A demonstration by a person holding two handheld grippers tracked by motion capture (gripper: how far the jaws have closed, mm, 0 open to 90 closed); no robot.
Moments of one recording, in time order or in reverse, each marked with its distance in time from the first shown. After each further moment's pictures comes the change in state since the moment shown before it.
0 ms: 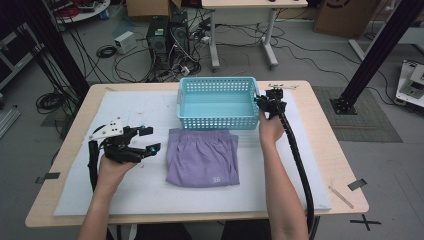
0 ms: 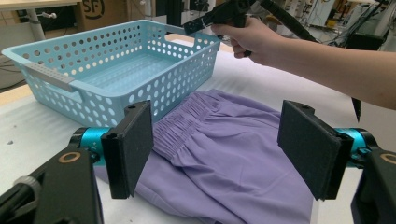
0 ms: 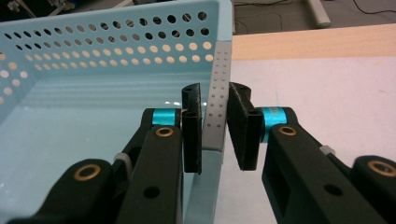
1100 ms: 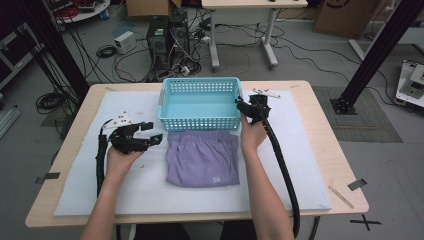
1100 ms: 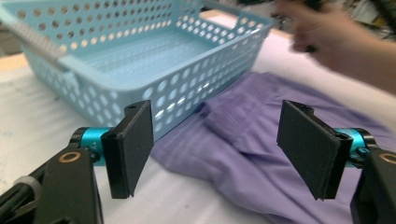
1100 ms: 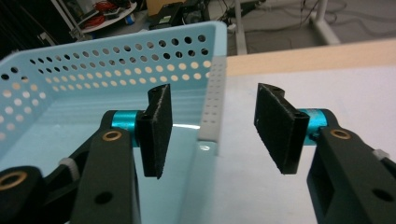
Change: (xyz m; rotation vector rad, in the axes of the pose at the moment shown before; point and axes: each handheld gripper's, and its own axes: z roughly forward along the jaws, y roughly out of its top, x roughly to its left) left arm 0.045 -0.023 0.030 0.080 0.141 -0.106; right arm 0.052 -0.020 -0.008 -0.126 0.024 0.003
